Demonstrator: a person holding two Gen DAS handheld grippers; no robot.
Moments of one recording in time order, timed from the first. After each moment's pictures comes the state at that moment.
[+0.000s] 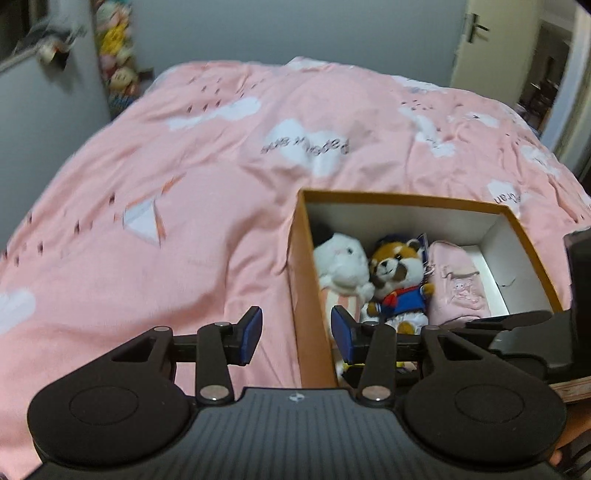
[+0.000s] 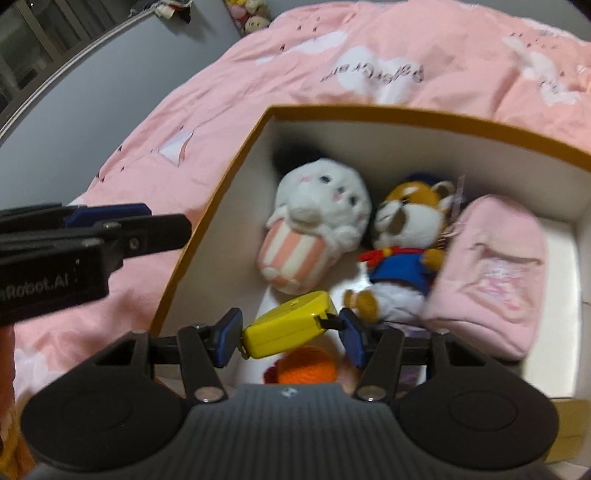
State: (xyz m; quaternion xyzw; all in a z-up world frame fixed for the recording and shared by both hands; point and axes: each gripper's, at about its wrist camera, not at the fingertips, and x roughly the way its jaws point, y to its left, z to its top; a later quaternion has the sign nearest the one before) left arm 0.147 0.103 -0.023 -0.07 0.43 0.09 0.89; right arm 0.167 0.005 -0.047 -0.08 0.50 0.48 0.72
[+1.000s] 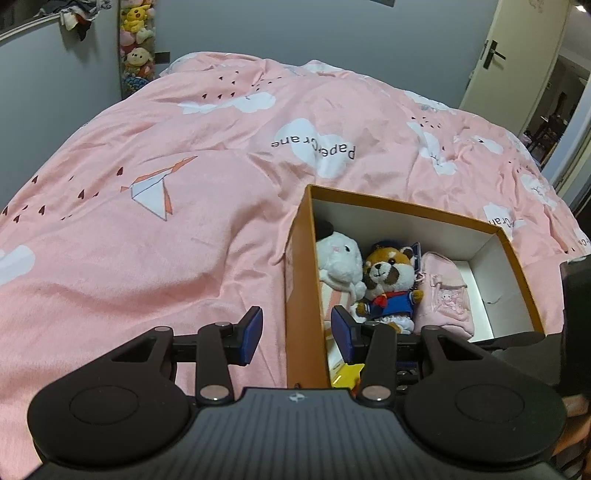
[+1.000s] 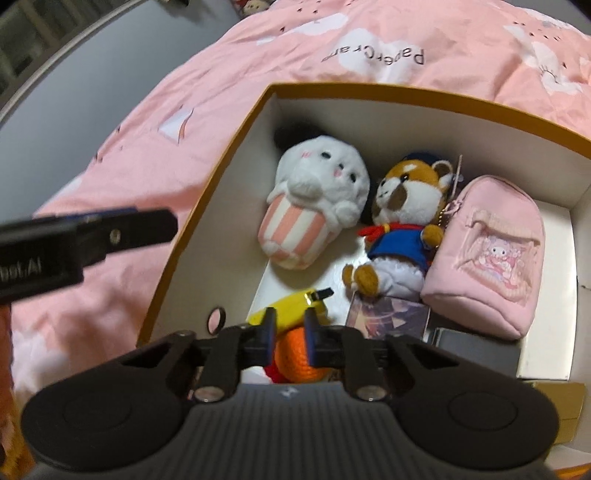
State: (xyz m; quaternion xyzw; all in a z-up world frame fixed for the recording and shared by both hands) left arm 0.126 0.110 -0.020 -0.13 0.42 0.10 0.89; right arm 0.157 -0.001 -0.044 -0.12 0.50 0.47 0.71
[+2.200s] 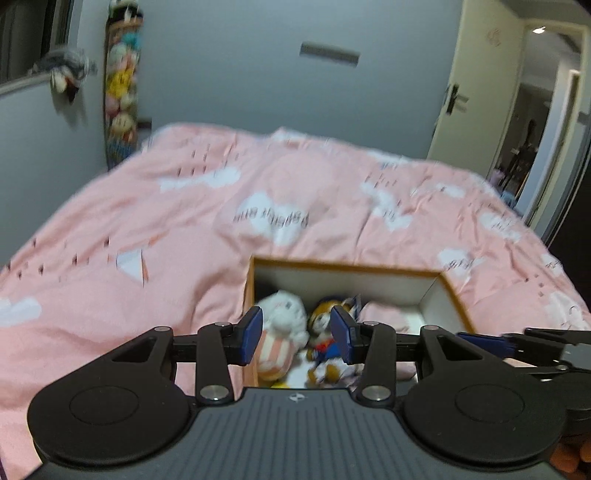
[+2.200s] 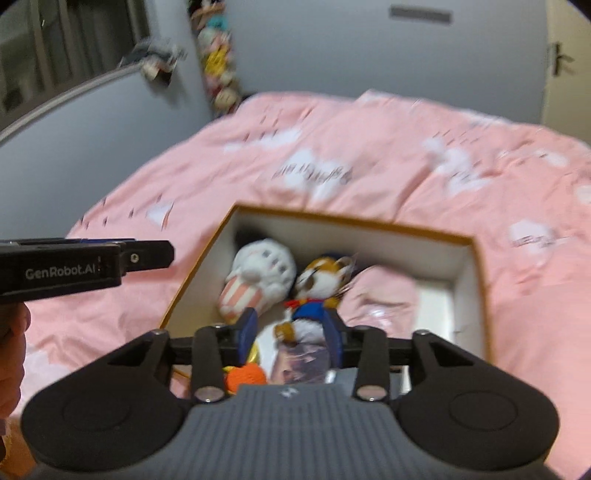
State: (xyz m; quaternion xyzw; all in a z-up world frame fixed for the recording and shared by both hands) left arm 0.093 0.051 0.037 -0.09 0.30 0.09 0.94; right arm 0.119 -0.109 0.050 -0.08 0.33 0.41 0.85
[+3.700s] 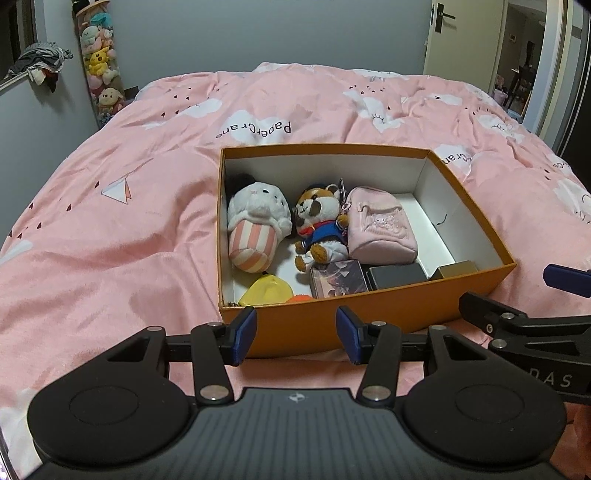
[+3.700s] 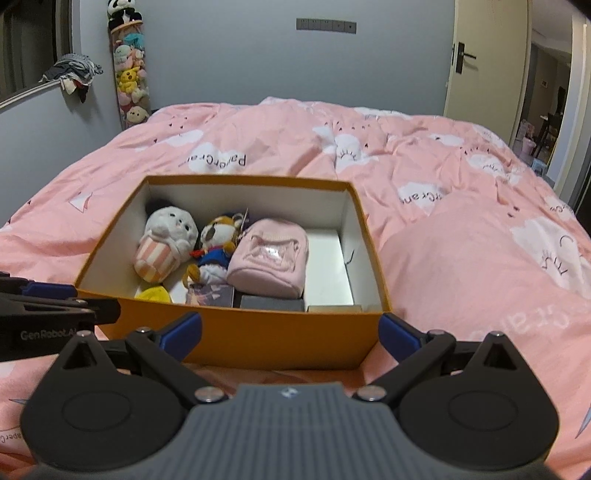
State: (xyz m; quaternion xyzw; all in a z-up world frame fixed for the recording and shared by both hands) left arm 0.073 -0.004 -0.029 -0.03 0.42 0.09 0.90; right arm 0.075 -0.166 0.004 -0.10 0.33 0.28 0.90
